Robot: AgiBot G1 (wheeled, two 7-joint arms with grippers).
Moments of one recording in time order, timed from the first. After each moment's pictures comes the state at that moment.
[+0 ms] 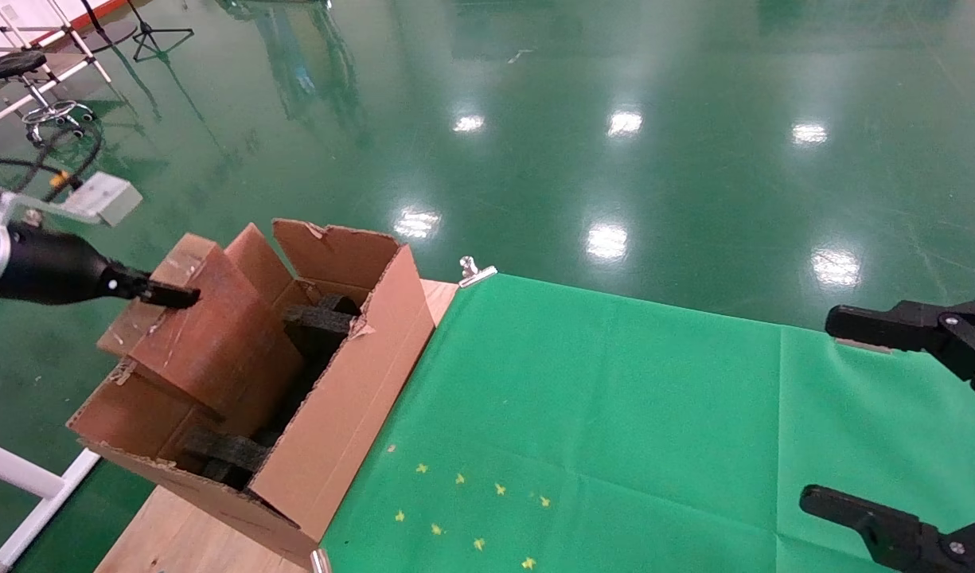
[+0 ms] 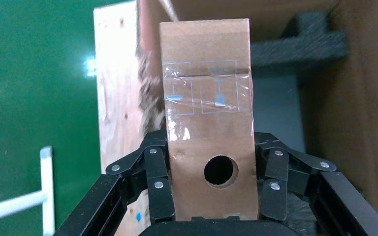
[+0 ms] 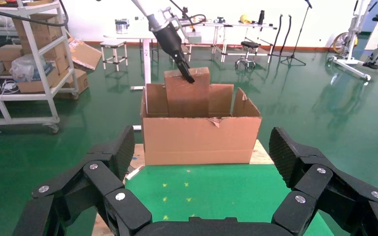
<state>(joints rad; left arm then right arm) -1.89 0.58 0.77 -0.39 1.92 1.26 -0.65 1.09 -0.59 -0.34 1.25 -0.69 -1.46 0.15</state>
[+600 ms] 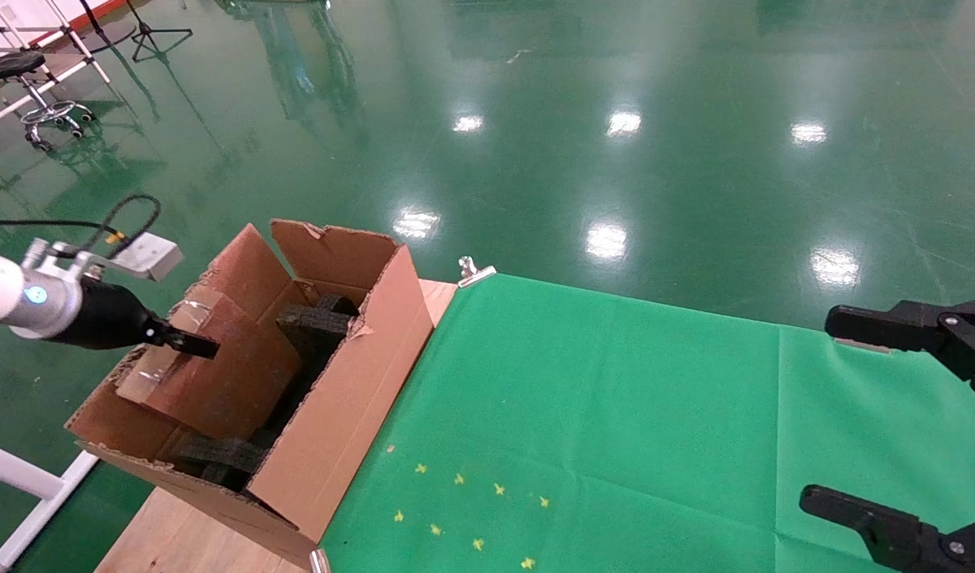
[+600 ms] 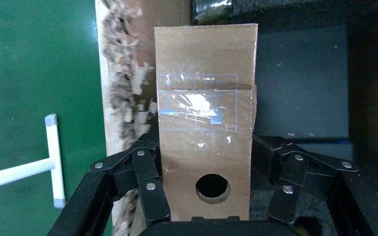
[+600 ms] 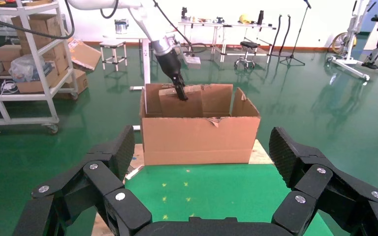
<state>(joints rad) -1.82 0.73 0.79 -0.08 1.97 1.04 -0.53 1.09 -0.59 -0.34 1.25 -0.69 -1.46 0.15</state>
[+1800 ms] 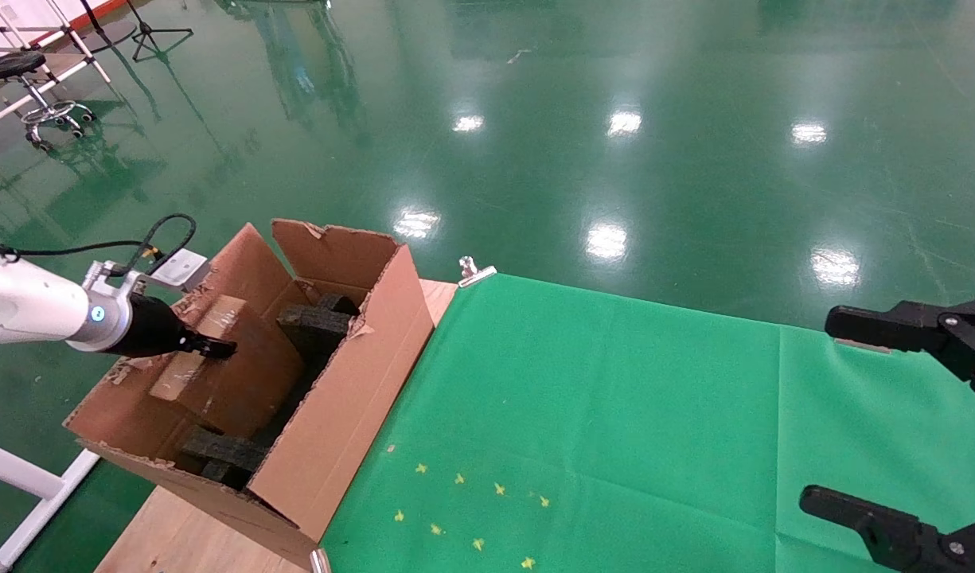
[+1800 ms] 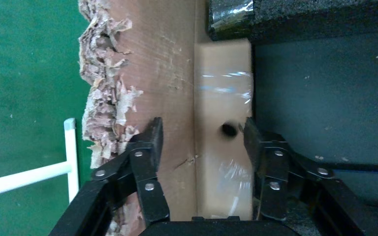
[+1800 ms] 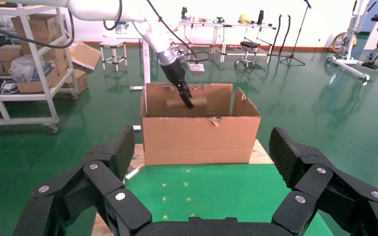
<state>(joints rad) -1.72 0.81 0.78 -0.01 1.96 0.86 -0.55 1.08 -0.59 -0.34 1.25 -0.69 -1.46 0.15</state>
